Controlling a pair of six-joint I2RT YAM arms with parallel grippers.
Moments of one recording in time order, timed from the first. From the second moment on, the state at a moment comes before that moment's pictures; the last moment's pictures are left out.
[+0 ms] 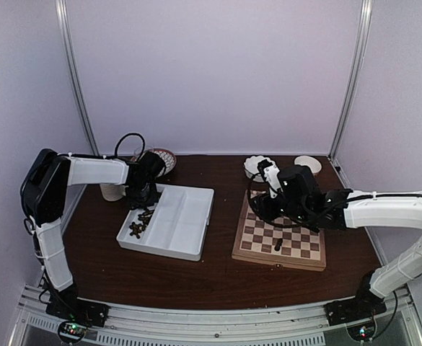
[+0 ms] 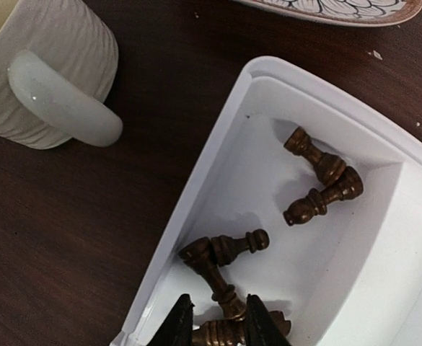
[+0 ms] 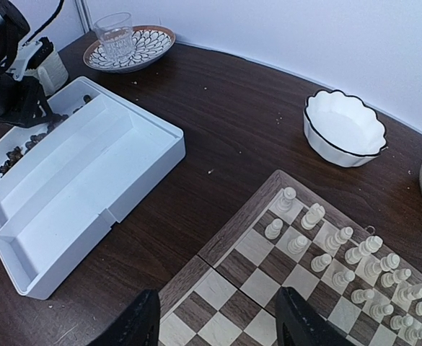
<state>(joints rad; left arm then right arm) -0.52 1.94 1.32 -0.59 -0.40 -0.74 0.85 1.36 0.85 -0.05 0.32 0.21</state>
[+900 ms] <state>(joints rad) -0.49 2.07 1.42 -0.61 -0.37 -0.77 0.85 1.36 0.85 -0.05 0.30 0.21</state>
